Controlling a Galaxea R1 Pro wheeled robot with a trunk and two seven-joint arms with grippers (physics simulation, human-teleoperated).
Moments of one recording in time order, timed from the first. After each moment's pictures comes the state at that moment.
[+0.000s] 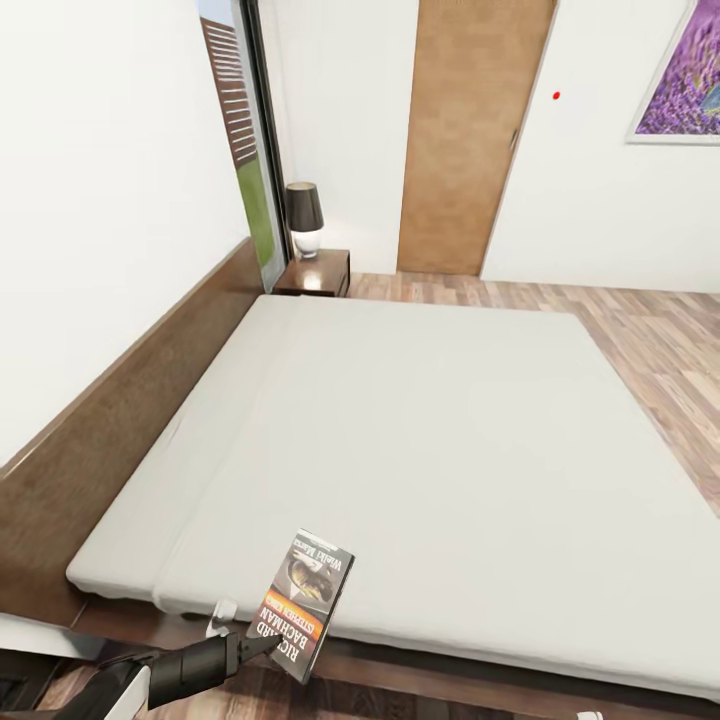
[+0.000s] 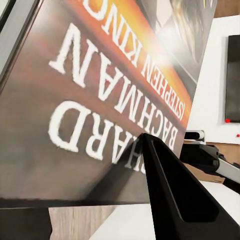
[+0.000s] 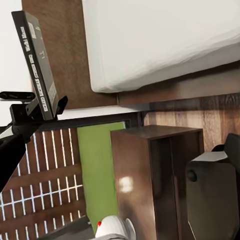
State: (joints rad) left arm -0.38 0.23 -0.13 -0.59 0.47 0.46 -1.18; right arm -0.04 -0.36 0.07 -0.69 -0.74 0.36 1.18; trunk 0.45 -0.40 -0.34
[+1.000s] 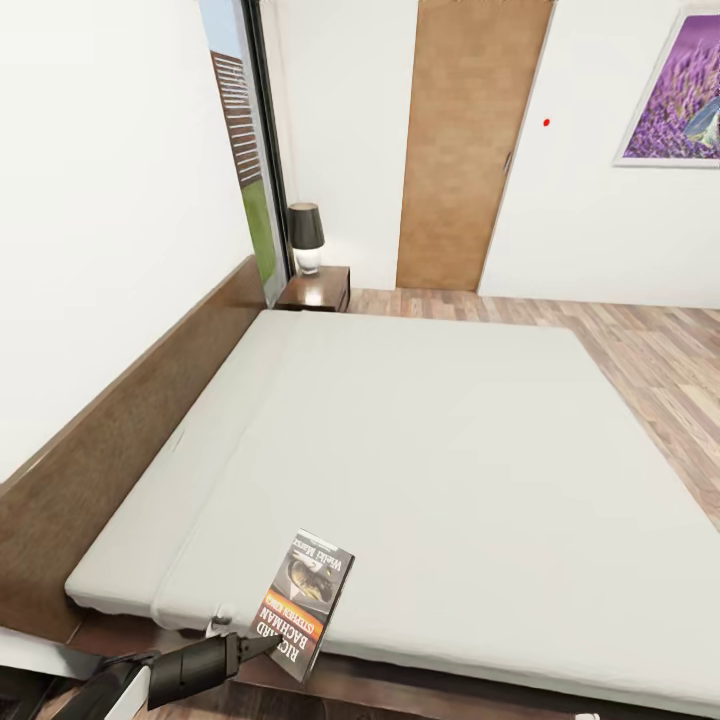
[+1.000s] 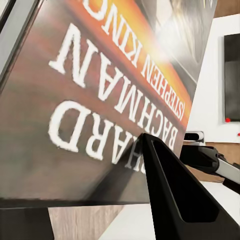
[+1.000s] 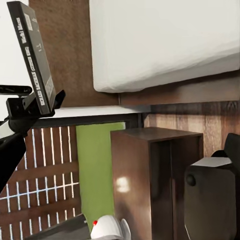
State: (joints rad) left arm -0.38 0.23 -0.13 -0.59 0.47 0.46 -1.18; right arm -0.04 -0.36 0.07 -0.69 -0.72 0.36 1.18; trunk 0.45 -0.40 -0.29
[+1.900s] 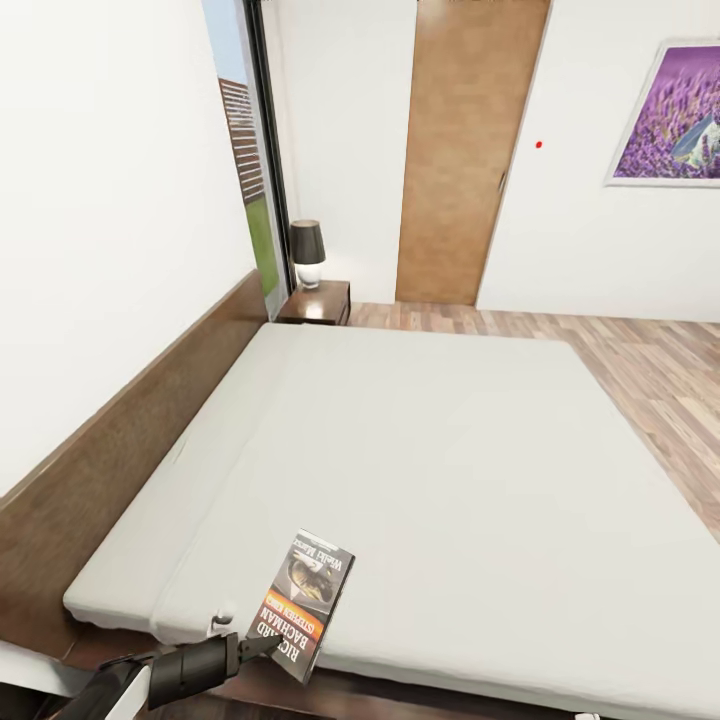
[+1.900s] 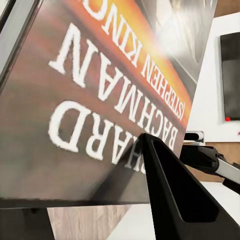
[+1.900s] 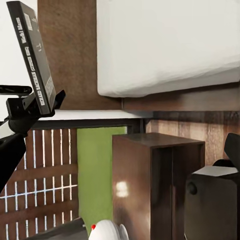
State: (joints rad) left arm -0.38 0.23 -0.13 -0.59 0.47 0.46 -1.18; right arm -0.04 -0.36 0.07 -0.69 -0.72 0.36 1.18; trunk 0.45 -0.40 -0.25
